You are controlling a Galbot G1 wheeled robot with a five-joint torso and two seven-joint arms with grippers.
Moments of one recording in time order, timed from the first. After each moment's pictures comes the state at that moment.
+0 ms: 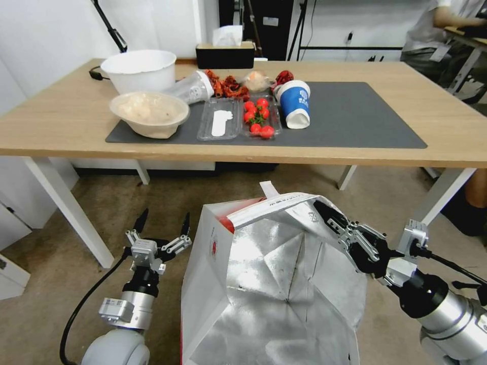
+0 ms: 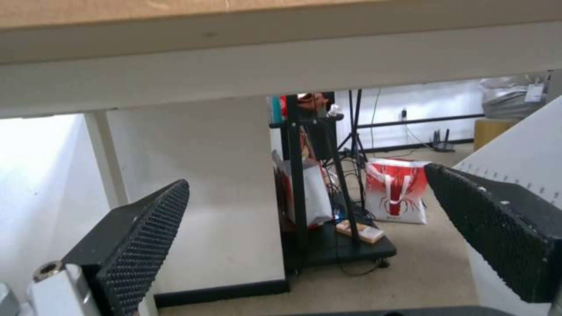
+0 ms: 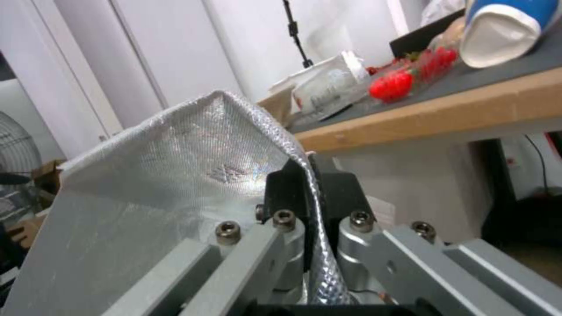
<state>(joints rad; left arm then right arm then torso) 1.70 -1.26 -0.48 -2.17 -0.19 -0.25 -0.09 -1.88 0.99 0.87 2.50 1.10 -0.14 -0.47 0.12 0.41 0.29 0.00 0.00</state>
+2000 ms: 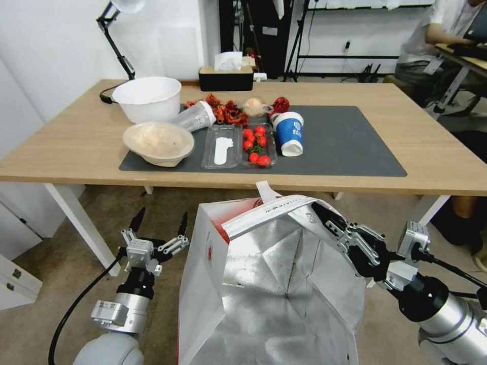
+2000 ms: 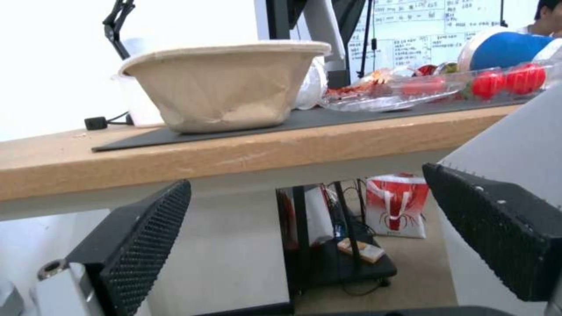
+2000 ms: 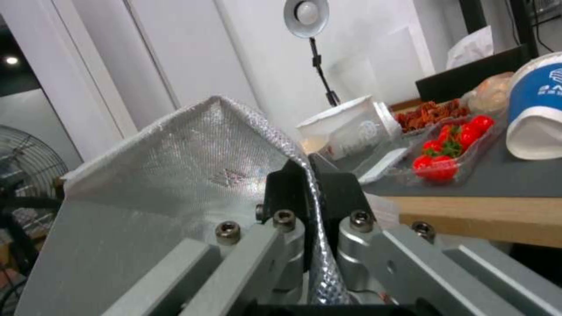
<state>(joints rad) 1.73 -1.25 -0.49 -2.22 -0.18 -0.22 -0.09 -1.87 1.00 0.85 2.50 1.09 -0.13 -0.50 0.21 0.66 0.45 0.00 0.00</state>
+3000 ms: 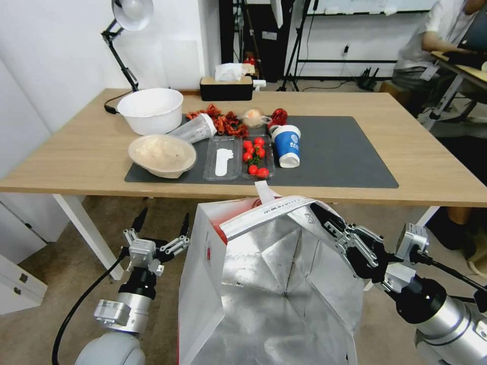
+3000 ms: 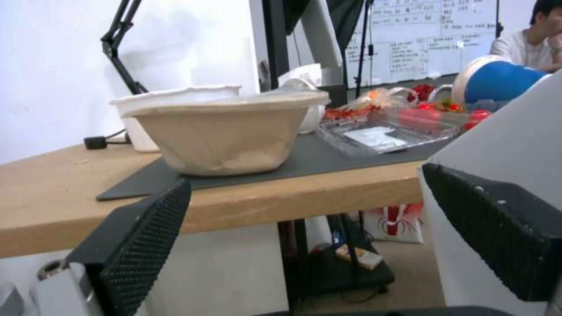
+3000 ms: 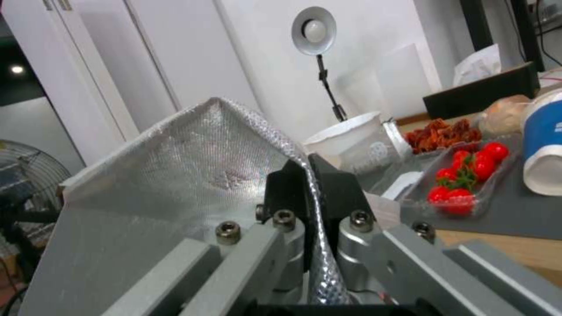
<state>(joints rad) 1.72 -1.25 -0.49 -2.21 -0.17 -0.21 -0.08 -1.87 1.03 0.82 2.50 1.08 -0.12 -0.51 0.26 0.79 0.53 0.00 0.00</state>
